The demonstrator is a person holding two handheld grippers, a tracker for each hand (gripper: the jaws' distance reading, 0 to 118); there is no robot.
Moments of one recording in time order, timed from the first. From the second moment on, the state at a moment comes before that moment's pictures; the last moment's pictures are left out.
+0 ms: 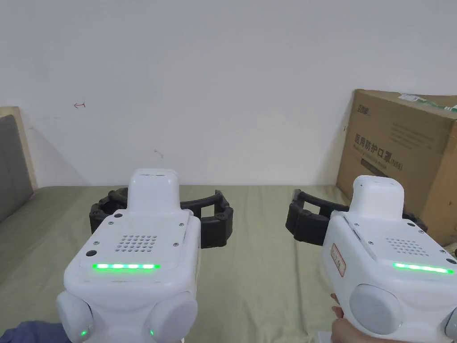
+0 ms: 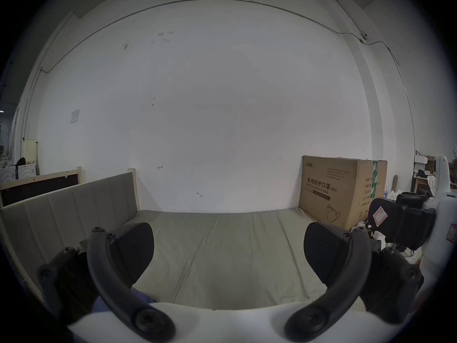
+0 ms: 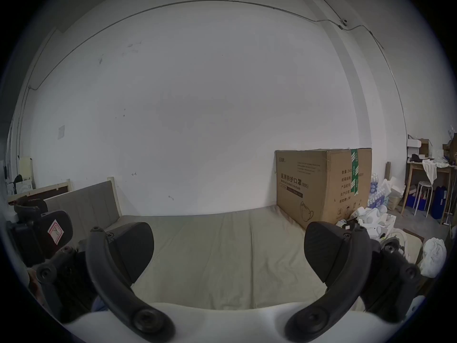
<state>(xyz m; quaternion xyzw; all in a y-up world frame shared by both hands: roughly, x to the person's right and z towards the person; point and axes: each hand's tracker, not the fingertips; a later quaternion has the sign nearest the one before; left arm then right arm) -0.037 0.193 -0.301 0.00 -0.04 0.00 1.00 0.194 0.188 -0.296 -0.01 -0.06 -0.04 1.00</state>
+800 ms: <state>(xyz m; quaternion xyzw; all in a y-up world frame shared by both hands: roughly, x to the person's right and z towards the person) -0.035 0.190 -0.304 0.00 -0.04 -0.01 1.00 0.194 0.183 -0.298 -0.02 -0.05 -0.04 1.00</state>
